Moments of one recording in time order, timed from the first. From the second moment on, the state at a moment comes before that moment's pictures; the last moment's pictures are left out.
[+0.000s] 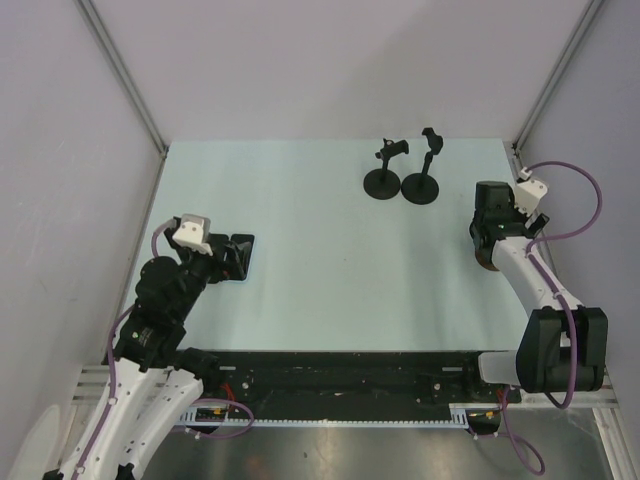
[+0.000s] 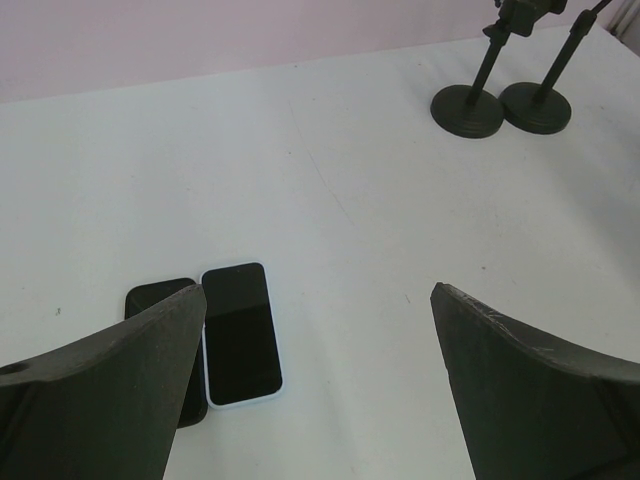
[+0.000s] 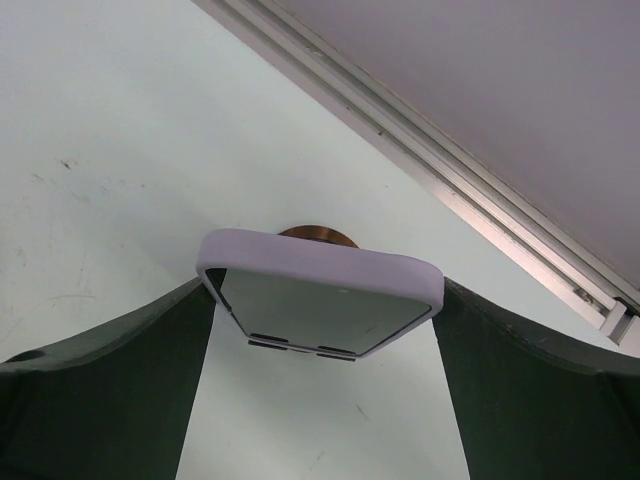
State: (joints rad) left arm -0.35 0.46 0.69 -0.36 -0.05 -0.05; right arm 0.03 1.31 0.93 -0.32 0.79 0.49
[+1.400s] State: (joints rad) left arm -0.88 1.00 0.87 -0.32 -0.23 -0.18; right arm 0.24 1.05 0.90 -0.36 0.12 0.61
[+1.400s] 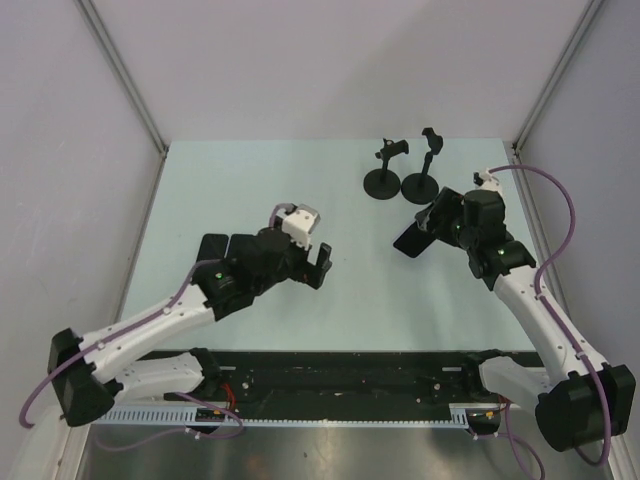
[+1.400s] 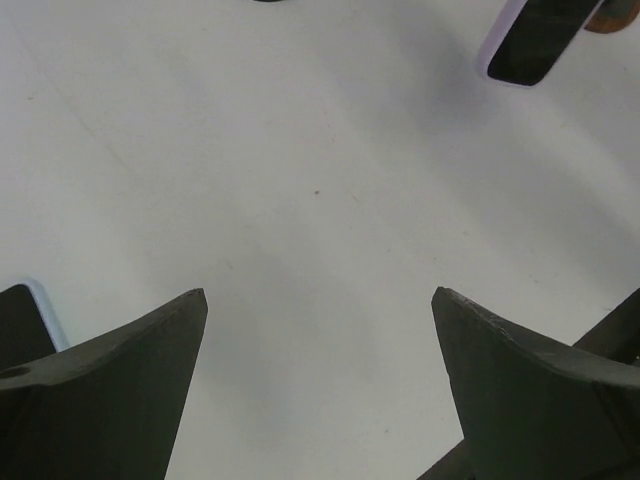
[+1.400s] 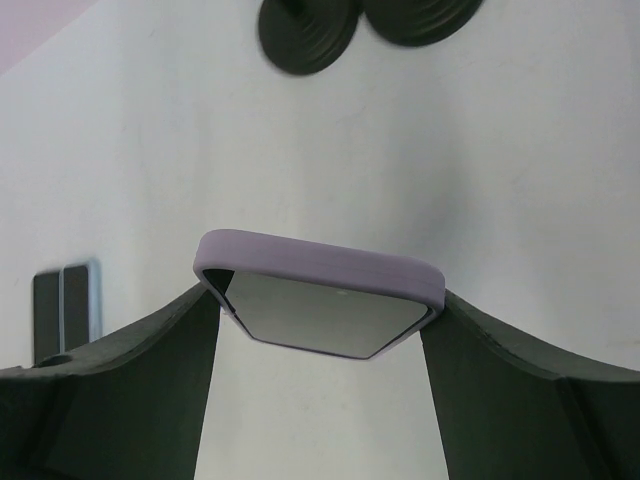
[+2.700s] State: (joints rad) left arm -0.94 1.32 0.81 0.15 0.14 -0.37; right arm 0.36 1.00 0.77 -0.19 -0.41 0.77
